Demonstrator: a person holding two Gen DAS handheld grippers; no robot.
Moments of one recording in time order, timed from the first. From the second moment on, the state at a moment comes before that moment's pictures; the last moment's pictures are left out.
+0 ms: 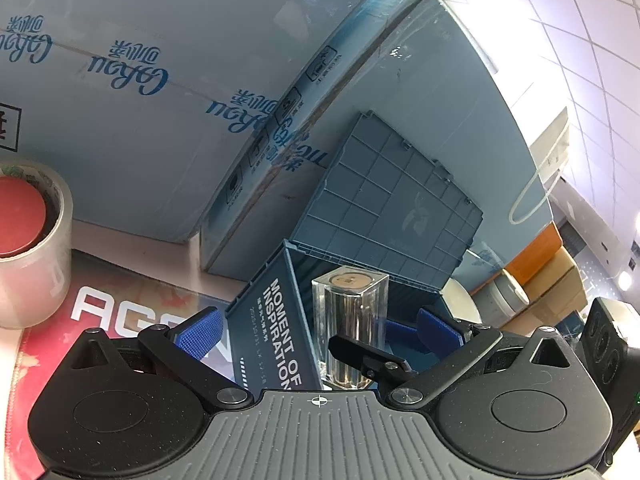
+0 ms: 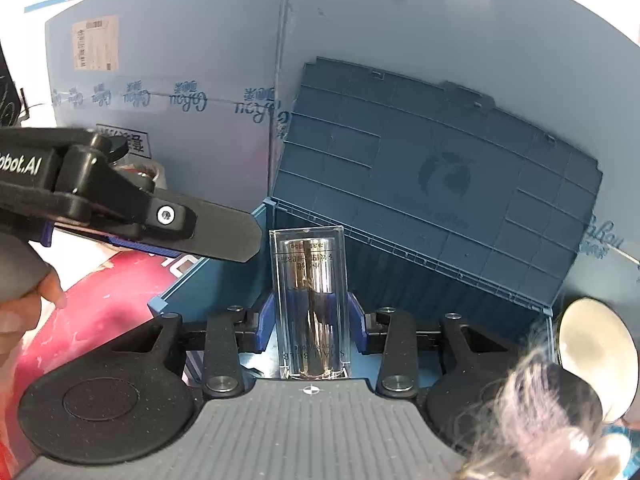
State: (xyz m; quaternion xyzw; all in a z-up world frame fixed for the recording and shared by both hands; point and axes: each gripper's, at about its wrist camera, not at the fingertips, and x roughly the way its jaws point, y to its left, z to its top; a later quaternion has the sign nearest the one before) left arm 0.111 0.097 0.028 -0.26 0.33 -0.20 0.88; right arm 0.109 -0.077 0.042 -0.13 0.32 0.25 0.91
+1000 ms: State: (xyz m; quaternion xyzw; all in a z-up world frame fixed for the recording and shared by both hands) left arm 0.103 0.100 0.040 -0.30 0.31 -0.25 0.87; right arm 0.088 -0.060 0.047 -0.07 0.33 0.14 0.93
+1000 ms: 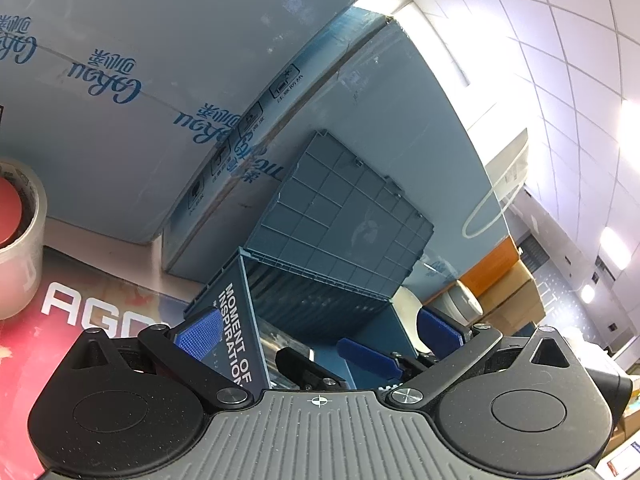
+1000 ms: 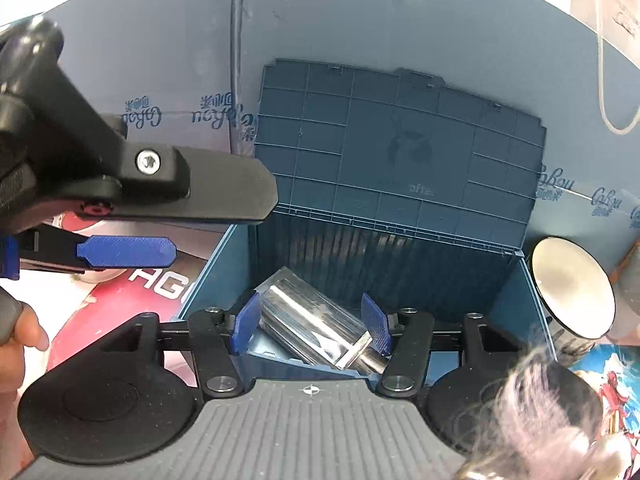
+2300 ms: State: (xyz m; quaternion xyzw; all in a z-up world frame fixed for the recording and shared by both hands) left arm 0.064 0.044 0.064 -0.17 0.25 -0.28 0.91; right arm -0.018 -0.167 0.052 0.19 0.17 -0.03 0.97
